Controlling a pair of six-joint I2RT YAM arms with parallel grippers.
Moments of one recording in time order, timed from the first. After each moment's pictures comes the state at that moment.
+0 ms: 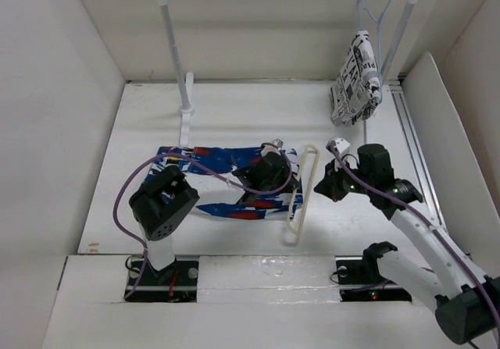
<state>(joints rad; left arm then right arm) -0.94 1.78 0.96 0.23 0.00 -1.03 0.35 0.84 0.75 -0.57 -0.53 -0.01</state>
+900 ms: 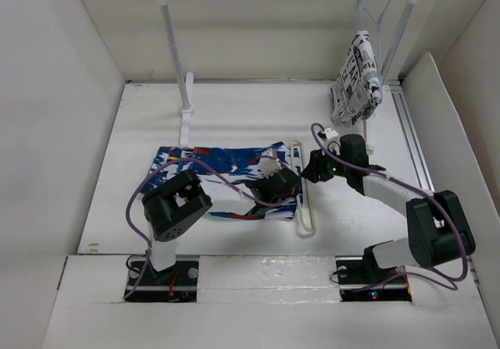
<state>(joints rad) -1.08 1.84 0.96 0.22 -0.44 -1.31 0.26 1.38 0.63 0.07 -0.51 0.09</state>
